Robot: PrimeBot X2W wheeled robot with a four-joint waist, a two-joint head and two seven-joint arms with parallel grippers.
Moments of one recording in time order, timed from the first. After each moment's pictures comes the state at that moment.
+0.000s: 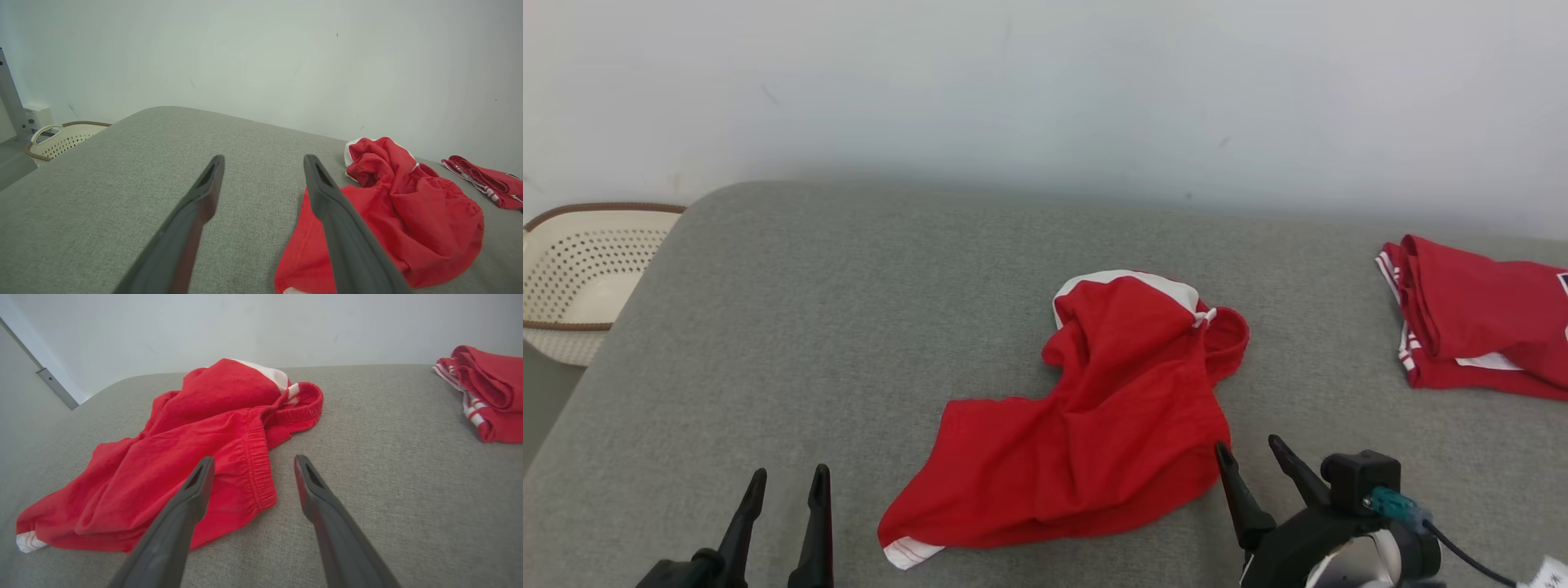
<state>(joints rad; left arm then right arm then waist) -0.07 0.24 -0.23 0.02 -0.44 0.12 -0.26 -0.15 -0.11 0.28 0.26 0.23 0.13 -0.01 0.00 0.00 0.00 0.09</state>
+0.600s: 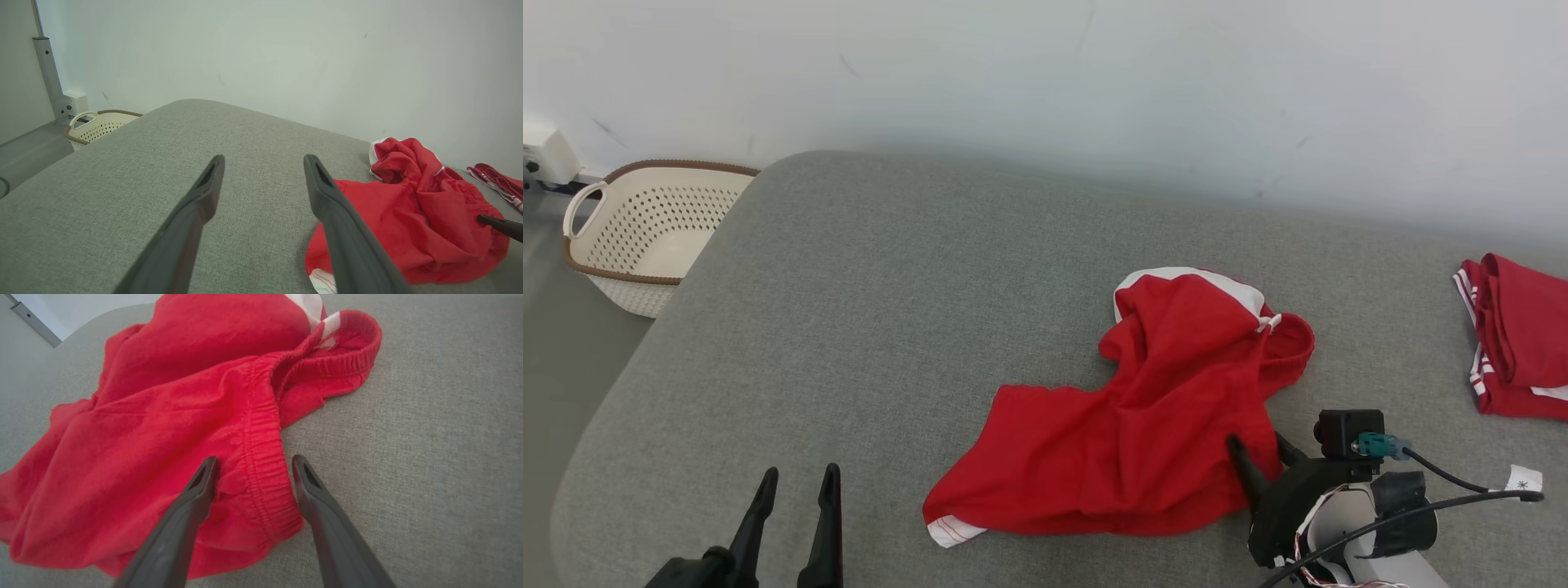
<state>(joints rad) -0.08 0.17 -0.17 0.07 -0.38 0.05 -0.26 -0.40 -0.16 0.34 0.65 0.35 0.13 0.07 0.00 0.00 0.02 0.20</state>
